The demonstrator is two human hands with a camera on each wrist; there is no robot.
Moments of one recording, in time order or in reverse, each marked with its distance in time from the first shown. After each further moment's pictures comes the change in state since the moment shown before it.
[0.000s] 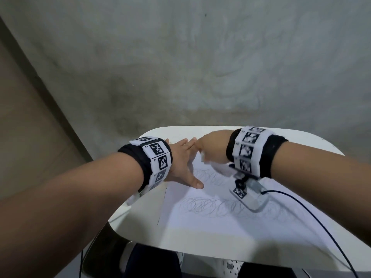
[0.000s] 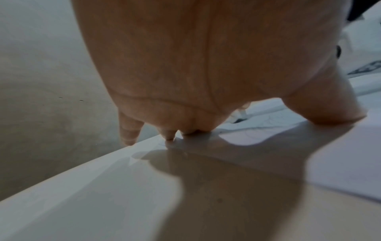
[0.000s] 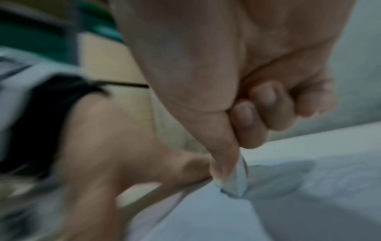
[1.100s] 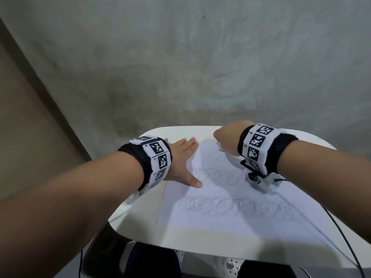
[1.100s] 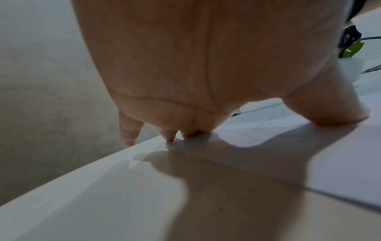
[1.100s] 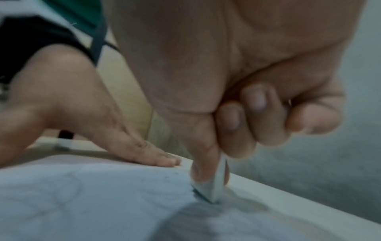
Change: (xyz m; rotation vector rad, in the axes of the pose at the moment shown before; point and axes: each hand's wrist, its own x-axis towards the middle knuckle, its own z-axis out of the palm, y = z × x) left_hand 0.004 -0.003 0.003 0.015 0.002 -0.013; right_hand -0.022 0.019 0.001 -0.133 0.076 0.049
